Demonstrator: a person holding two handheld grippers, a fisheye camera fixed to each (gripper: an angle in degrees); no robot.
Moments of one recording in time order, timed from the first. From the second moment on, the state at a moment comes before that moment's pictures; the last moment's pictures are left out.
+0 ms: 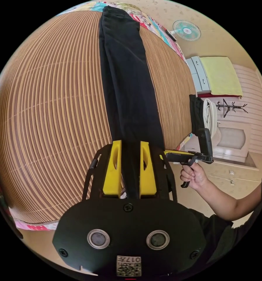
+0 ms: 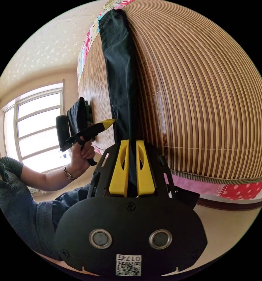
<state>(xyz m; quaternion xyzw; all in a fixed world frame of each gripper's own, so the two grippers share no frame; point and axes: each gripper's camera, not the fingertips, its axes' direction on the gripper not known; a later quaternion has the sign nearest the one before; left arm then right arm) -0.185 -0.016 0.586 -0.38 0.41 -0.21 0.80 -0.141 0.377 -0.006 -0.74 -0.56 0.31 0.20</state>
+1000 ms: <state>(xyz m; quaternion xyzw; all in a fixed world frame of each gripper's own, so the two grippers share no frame) -0.206 -0.020 0.544 -0.32 0.44 -0.35 0.76 -0.108 0.392 -0.012 -0.72 -0.57 0.34 0.20</state>
